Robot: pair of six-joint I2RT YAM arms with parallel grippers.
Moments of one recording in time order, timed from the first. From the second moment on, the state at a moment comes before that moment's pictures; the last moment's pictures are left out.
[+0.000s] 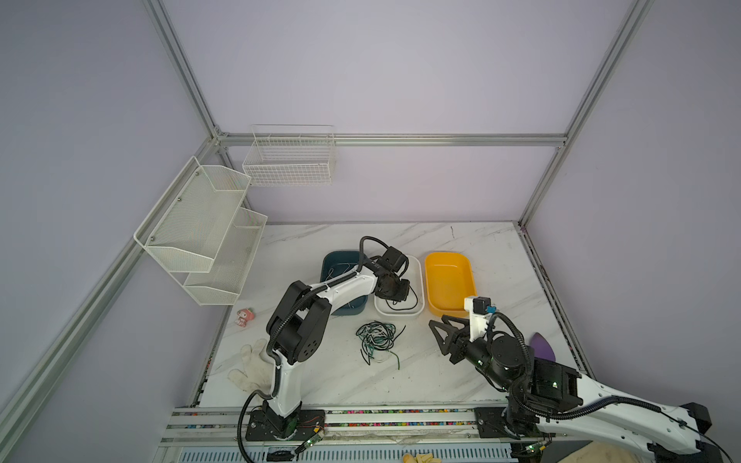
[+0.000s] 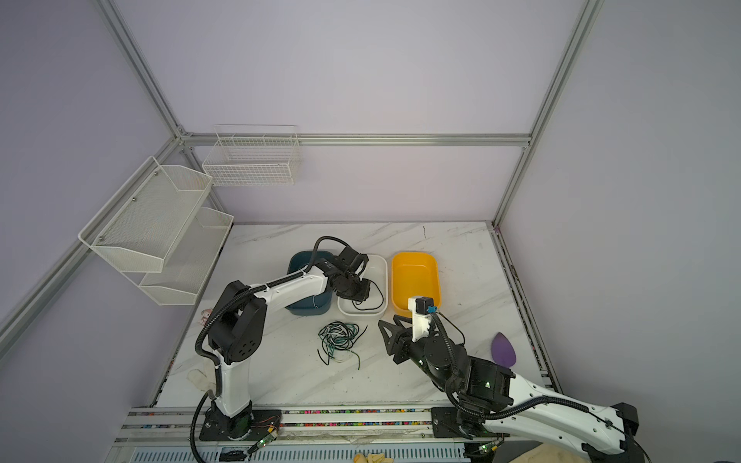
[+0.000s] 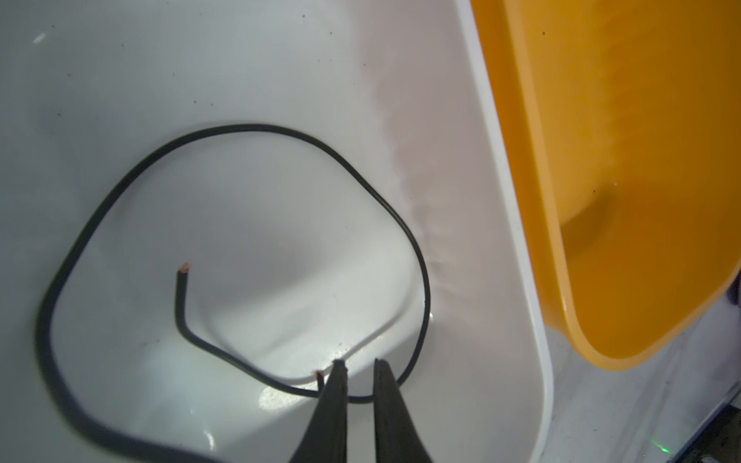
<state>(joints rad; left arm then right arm) -0.66 1.99 1.52 -0.60 0.14 -0.40 1.21 0.59 0.57 -0.23 0.48 0.64</state>
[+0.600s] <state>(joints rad) -0.66 1.96 1.69 -0.73 0.05 -0.33 1.21 0.62 0.57 -0.22 0.47 0.64</state>
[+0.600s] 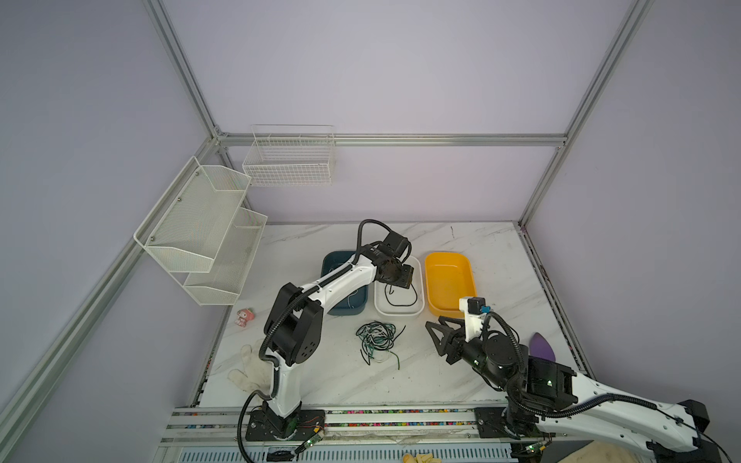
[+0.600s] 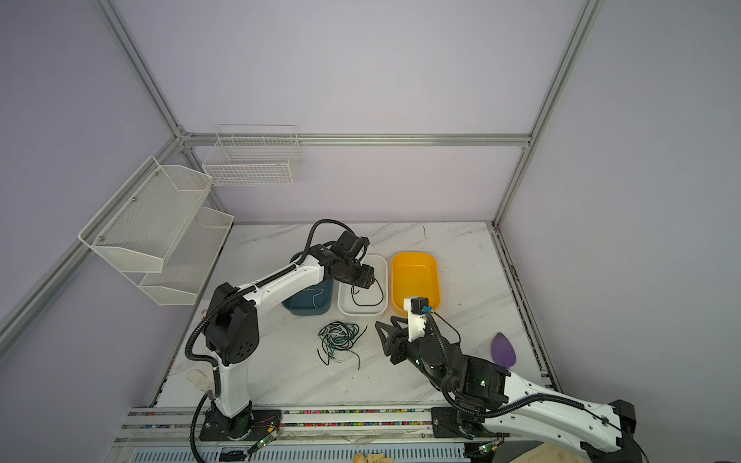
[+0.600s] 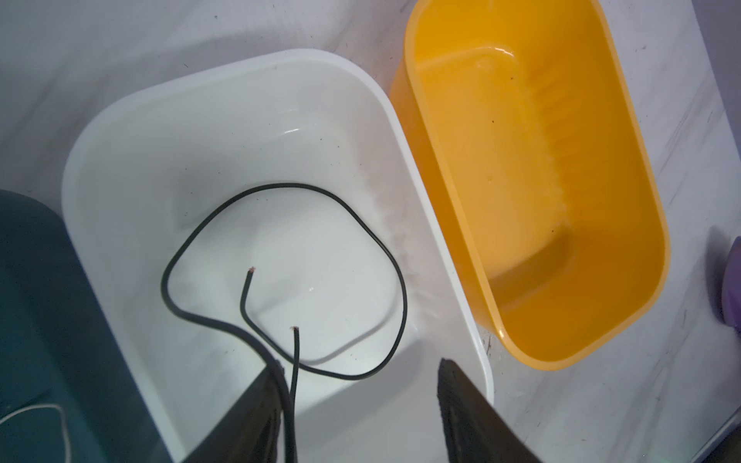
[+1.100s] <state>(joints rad) -0.67 1.96 1.81 -0.87 -0.01 -0.31 1.21 0.67 0.57 -0.19 0.44 0.64</state>
